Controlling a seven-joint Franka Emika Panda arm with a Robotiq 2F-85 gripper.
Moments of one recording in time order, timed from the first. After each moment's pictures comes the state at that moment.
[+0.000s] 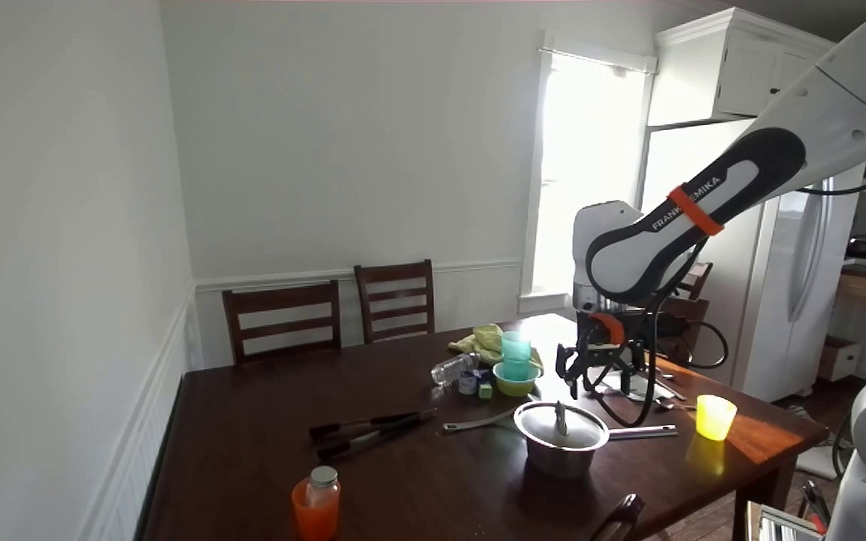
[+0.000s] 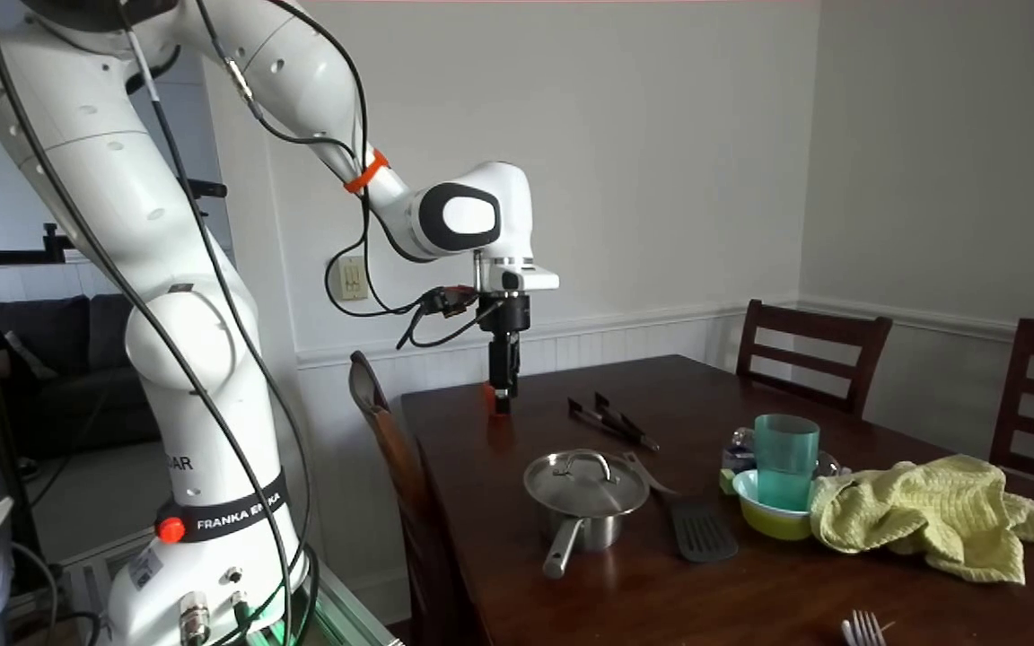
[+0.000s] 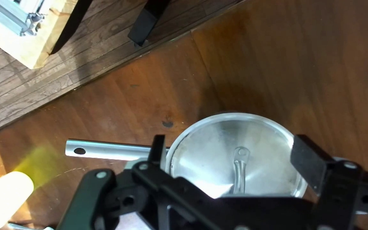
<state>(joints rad) -0.32 -0.36 -0.03 -2.72 -0.15 2.31 0.67</state>
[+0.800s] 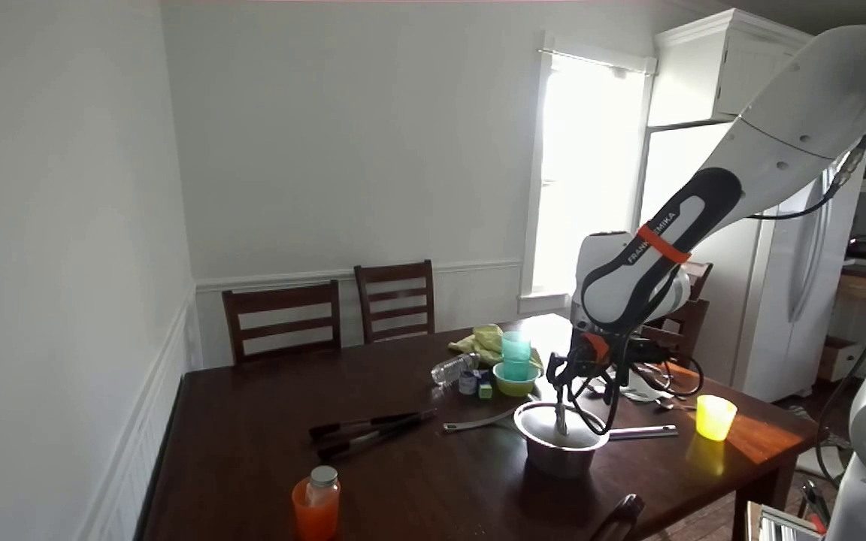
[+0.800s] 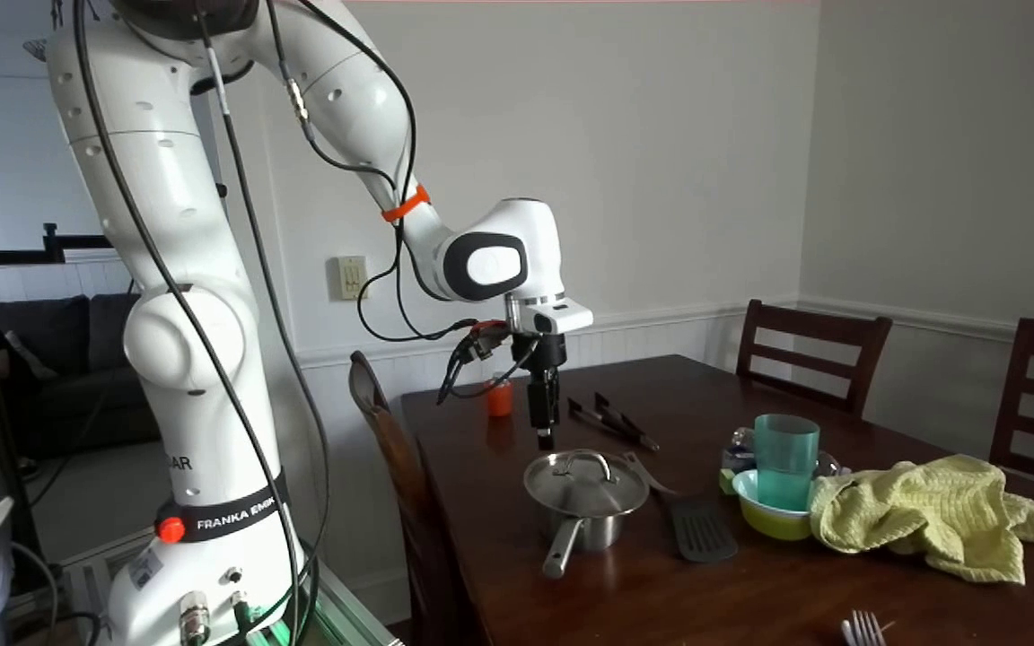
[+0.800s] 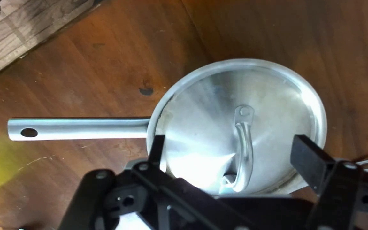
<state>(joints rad) -0.34 -0.14 -0.12 -2.70 -0.15 2.65 0.65</state>
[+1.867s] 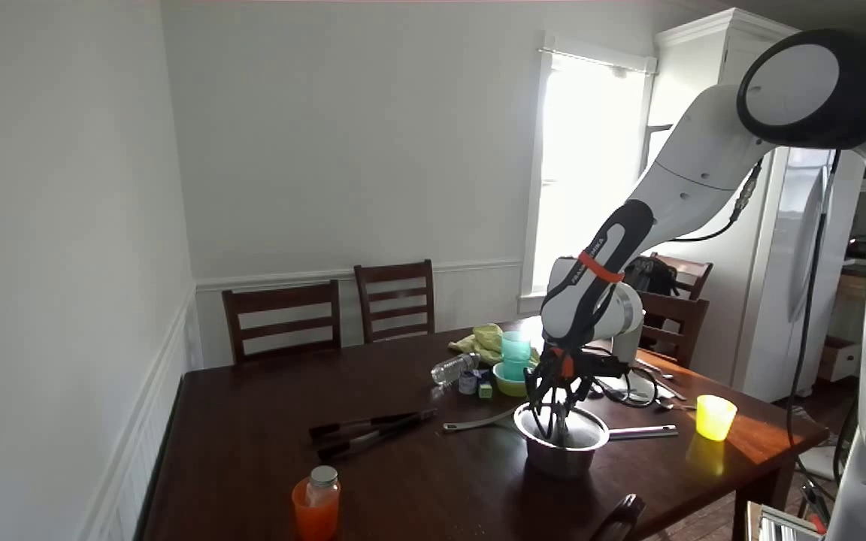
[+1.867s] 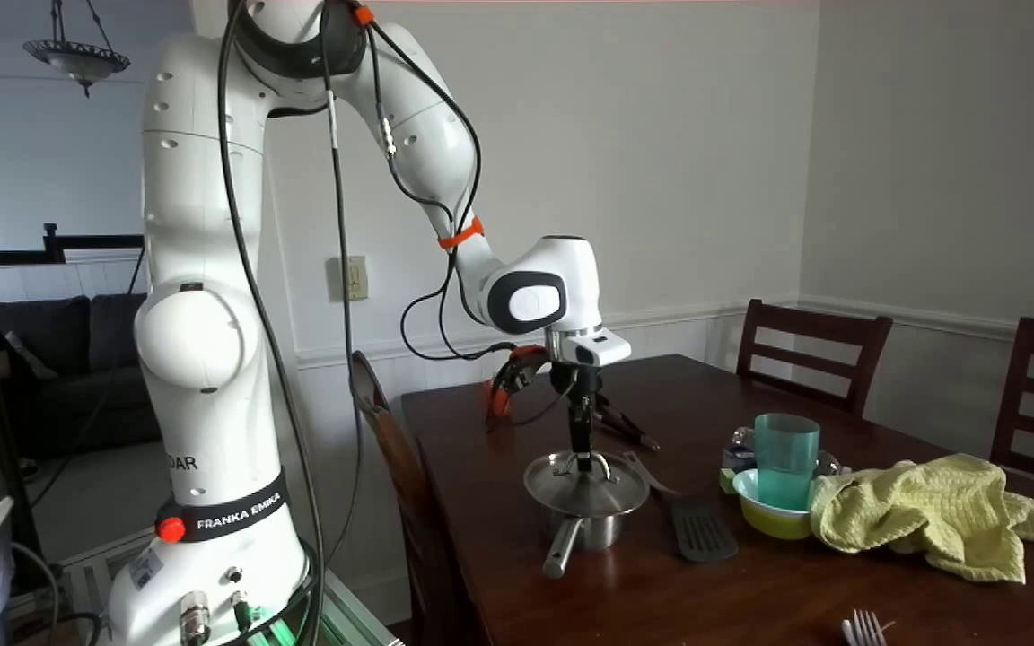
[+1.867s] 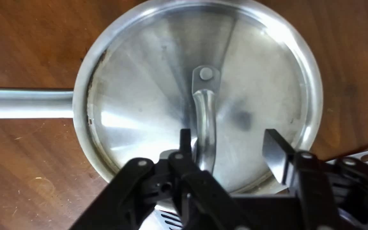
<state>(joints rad) -0.24 0.16 -0.19 -2.51 0.01 2.76 0.54</state>
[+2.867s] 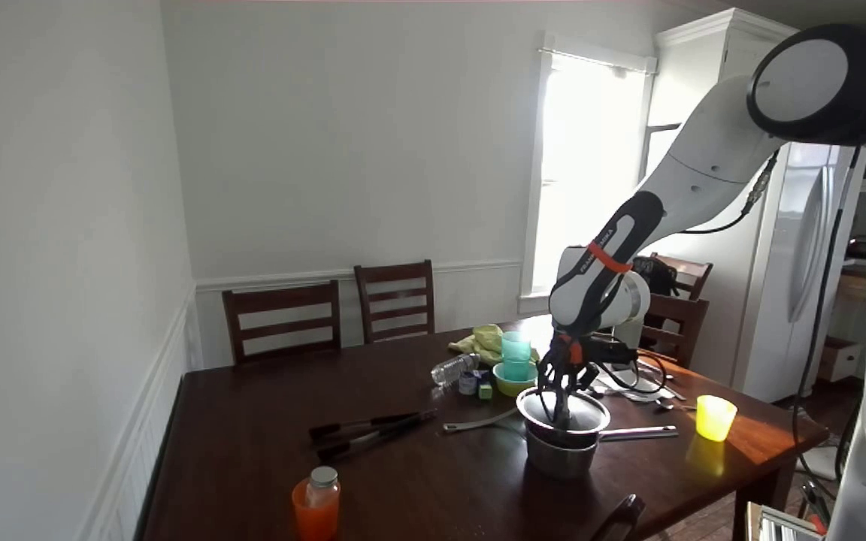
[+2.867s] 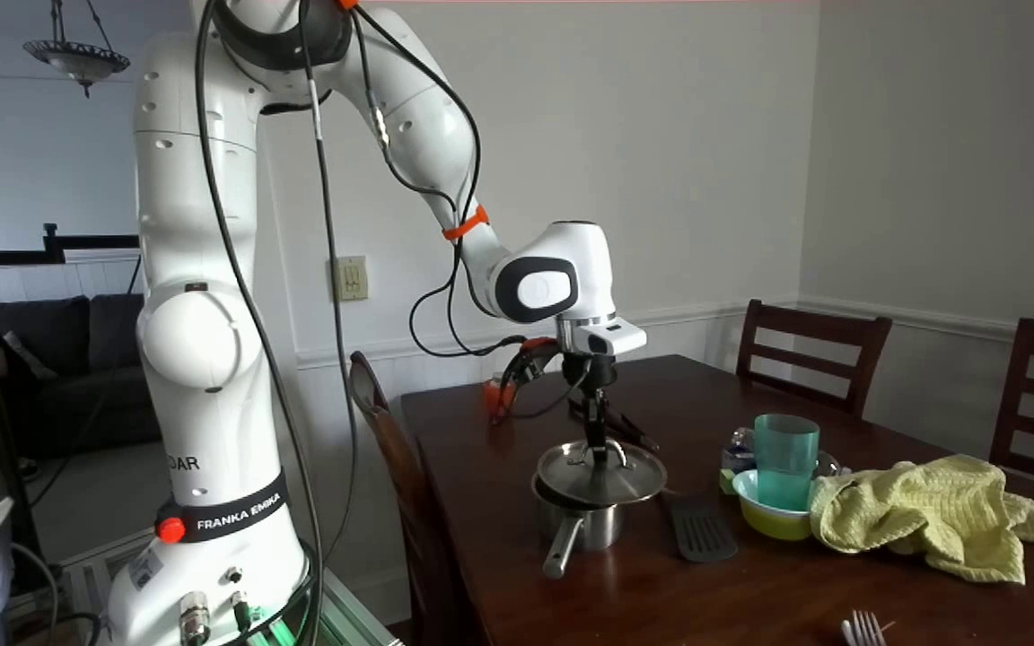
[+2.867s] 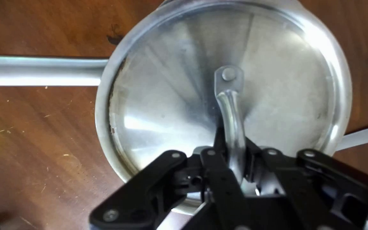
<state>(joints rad) -0.20 0.12 -0.29 -2.49 -0.03 2.71 0.54</state>
